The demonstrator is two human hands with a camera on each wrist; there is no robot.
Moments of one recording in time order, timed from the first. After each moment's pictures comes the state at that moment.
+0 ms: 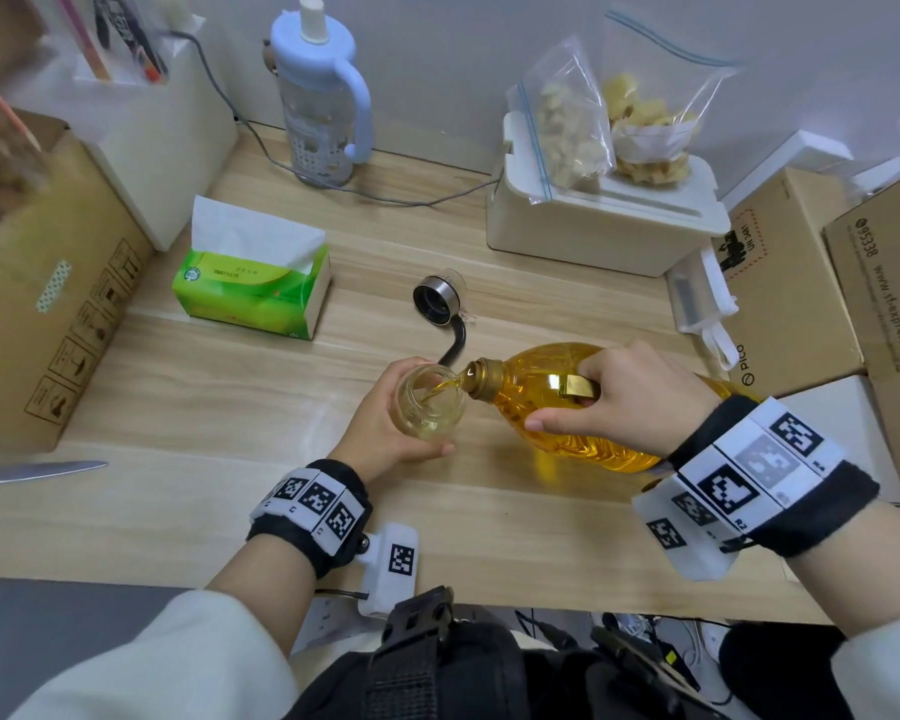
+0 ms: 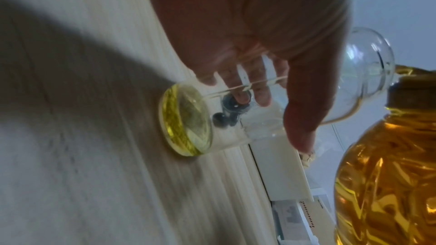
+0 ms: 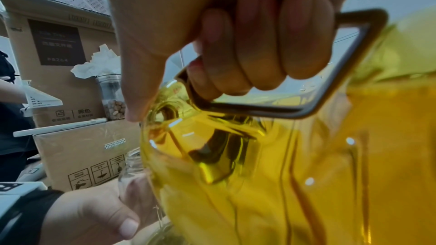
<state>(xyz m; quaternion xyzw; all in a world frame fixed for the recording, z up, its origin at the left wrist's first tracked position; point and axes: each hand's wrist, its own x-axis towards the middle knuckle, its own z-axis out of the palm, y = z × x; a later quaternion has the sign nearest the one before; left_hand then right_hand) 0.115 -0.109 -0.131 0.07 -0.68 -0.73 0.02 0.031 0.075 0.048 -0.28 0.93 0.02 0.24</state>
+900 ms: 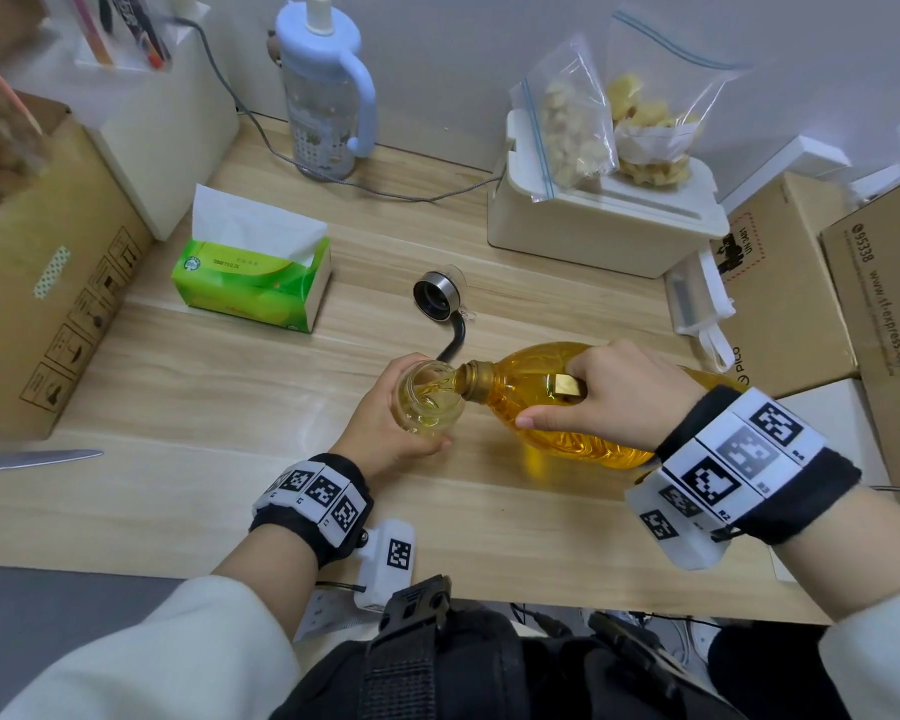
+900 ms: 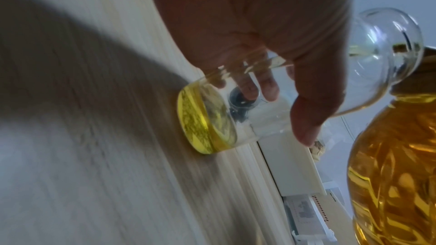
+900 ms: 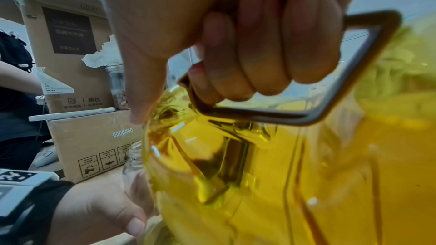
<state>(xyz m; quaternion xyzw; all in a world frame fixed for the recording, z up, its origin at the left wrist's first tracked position) 0.114 -0.106 -0.138 0.06 -0.66 -0.74 0.03 0.031 0.066 0.047 -0.29 0.92 0.06 0.25</state>
